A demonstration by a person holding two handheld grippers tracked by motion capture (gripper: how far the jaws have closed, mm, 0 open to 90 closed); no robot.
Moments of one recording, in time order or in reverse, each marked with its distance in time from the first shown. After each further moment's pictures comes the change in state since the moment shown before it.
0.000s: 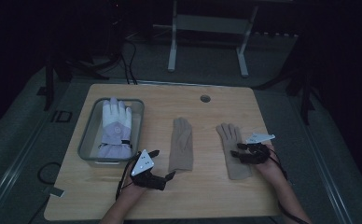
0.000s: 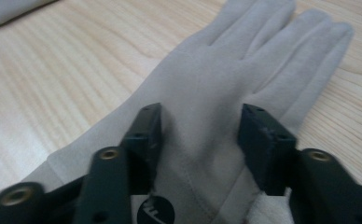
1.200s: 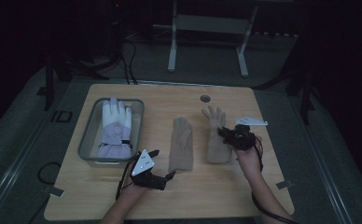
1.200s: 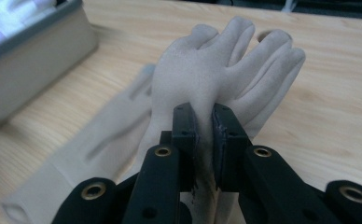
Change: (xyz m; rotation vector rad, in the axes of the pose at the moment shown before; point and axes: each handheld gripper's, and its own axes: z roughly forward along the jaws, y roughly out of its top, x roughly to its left) left arm 0.000 0.001 0.000 0.003 0.010 0.002; right arm 0.059 0.096 -0.012 -0.189 -0.090 0.268
